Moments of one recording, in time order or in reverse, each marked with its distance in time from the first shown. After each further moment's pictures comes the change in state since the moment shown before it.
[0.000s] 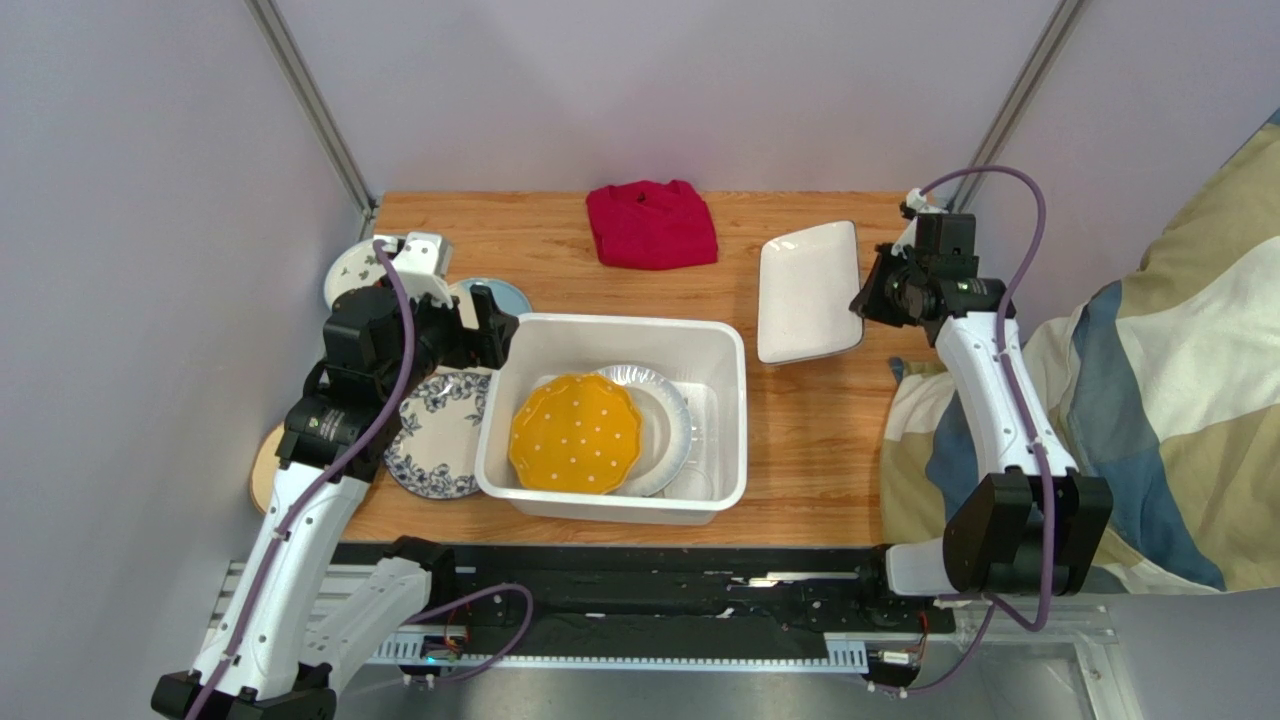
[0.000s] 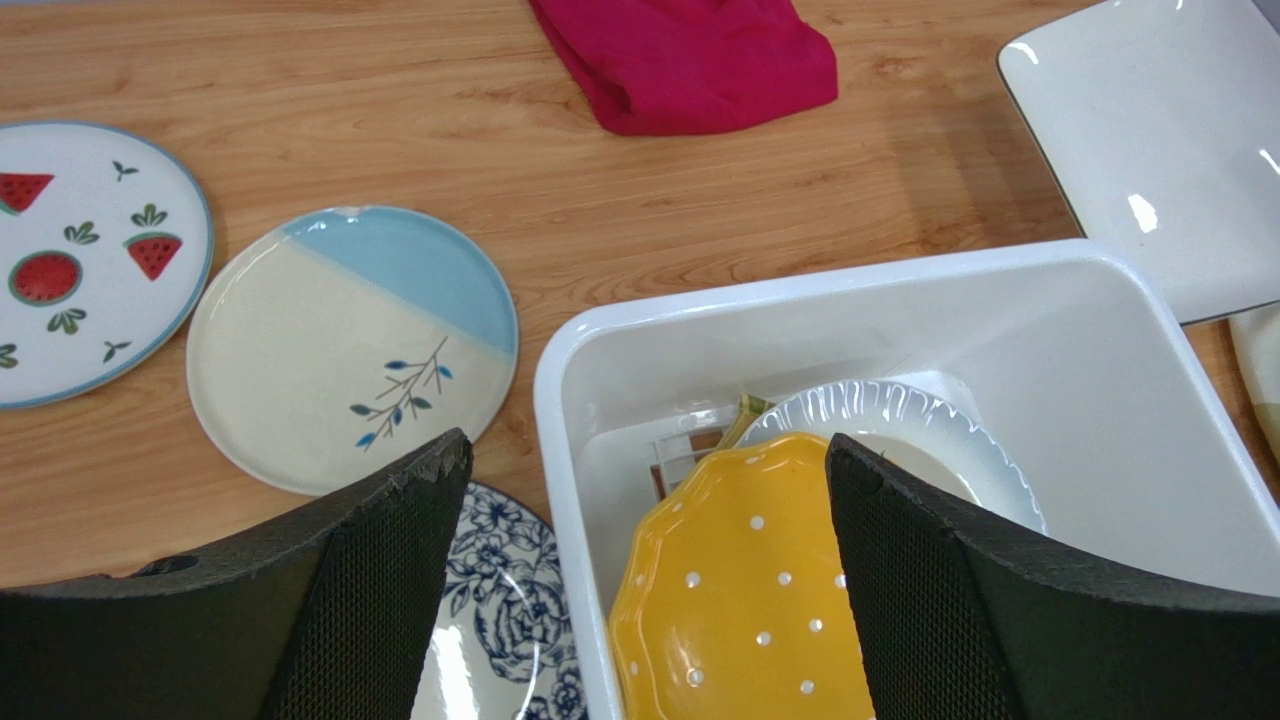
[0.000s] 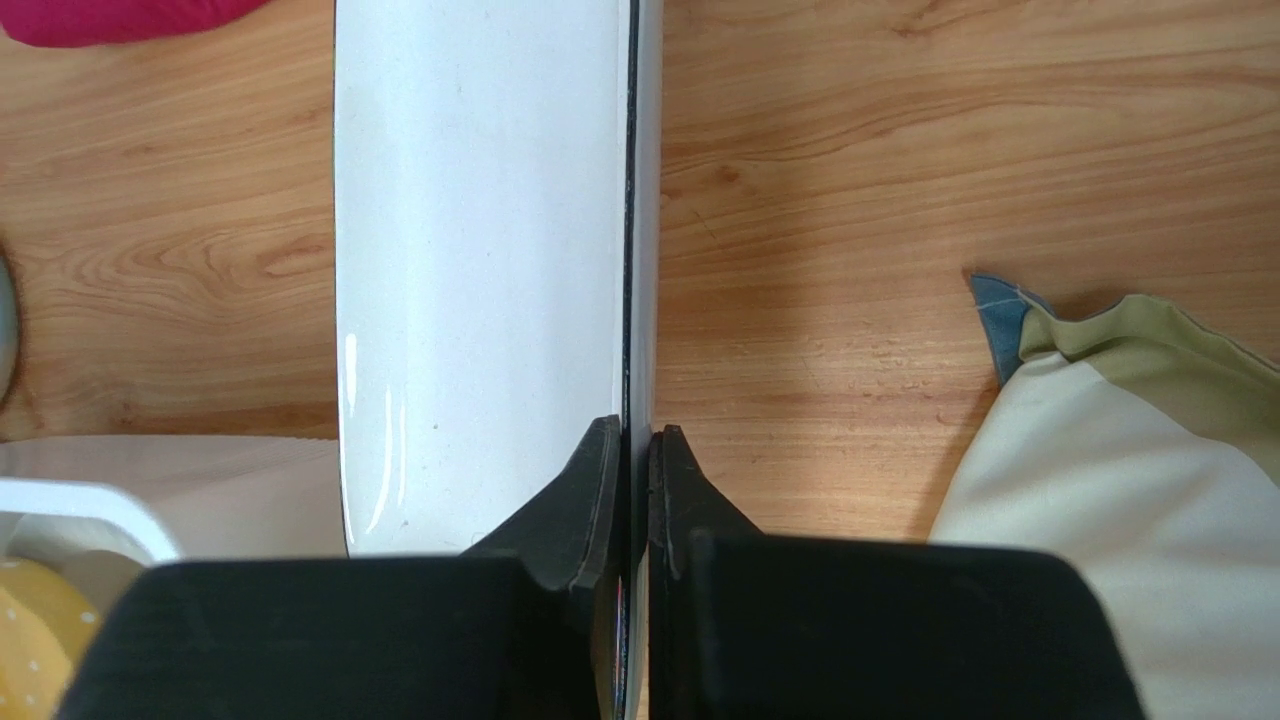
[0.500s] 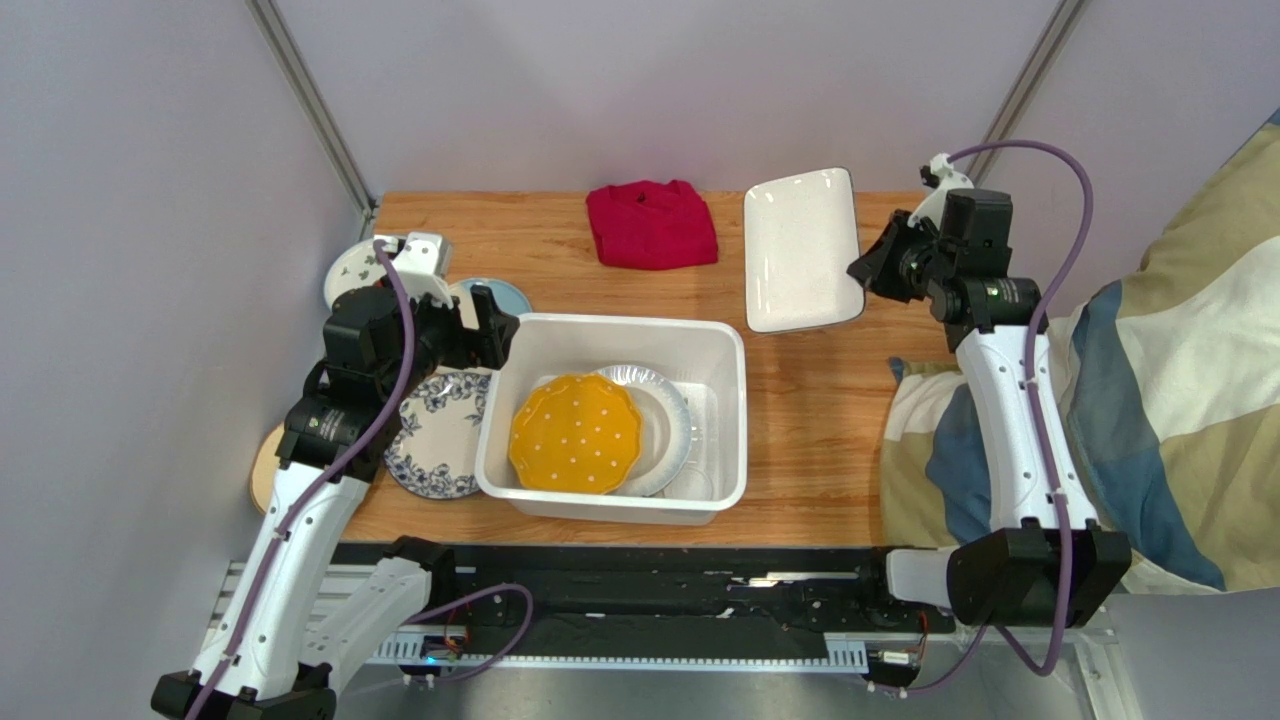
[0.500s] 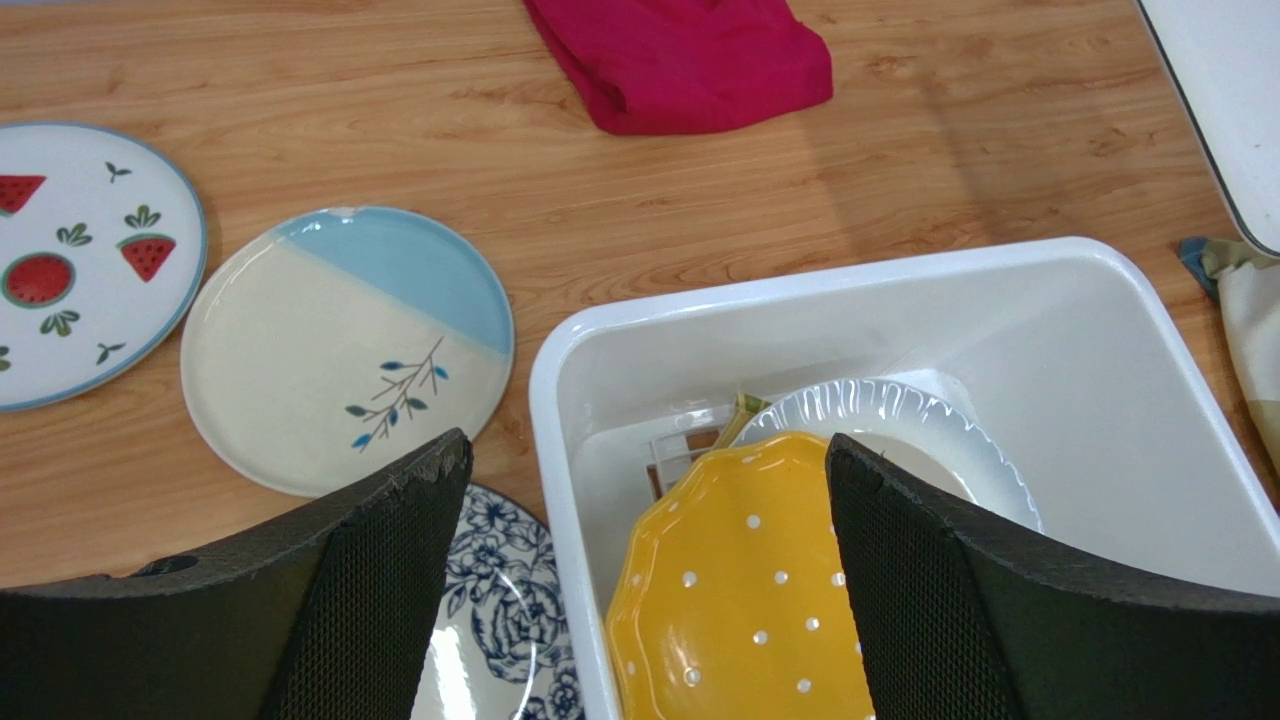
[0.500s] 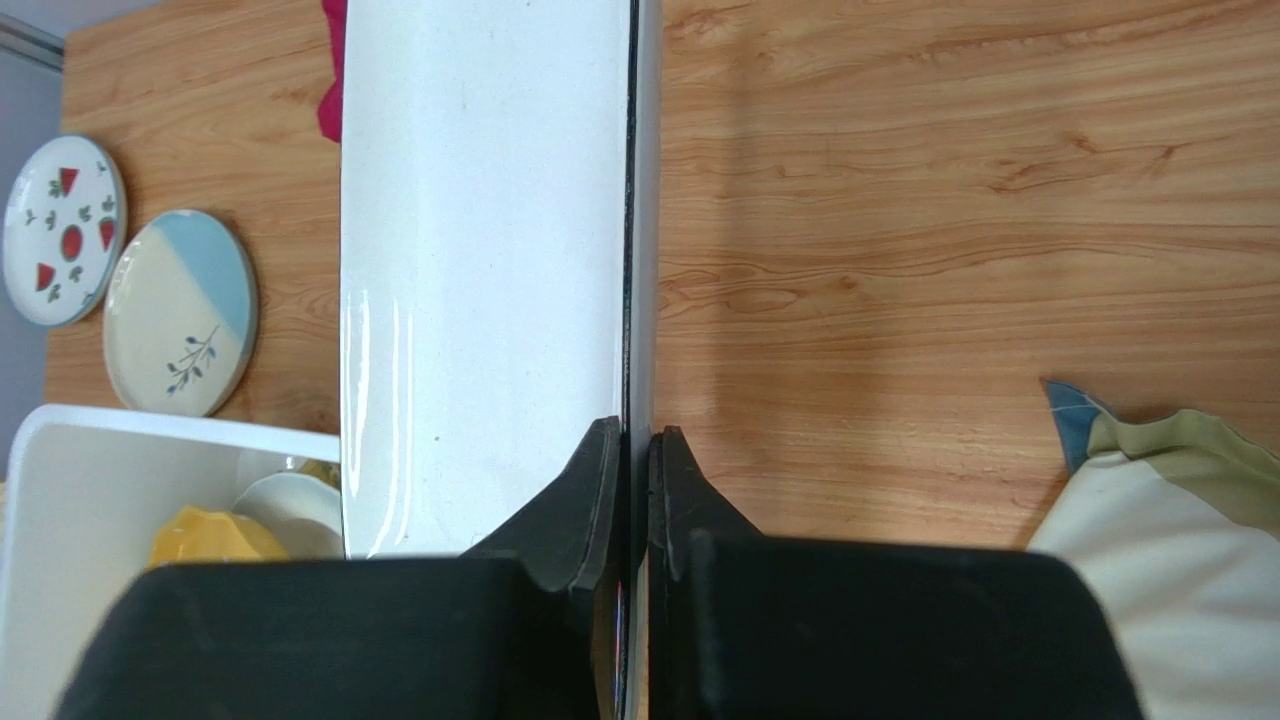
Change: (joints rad) left arm -0.001 0.000 0.000 0.000 0.006 -0.001; right arm 0.005 -0.092 0.140 -0.019 -0.115 0.043
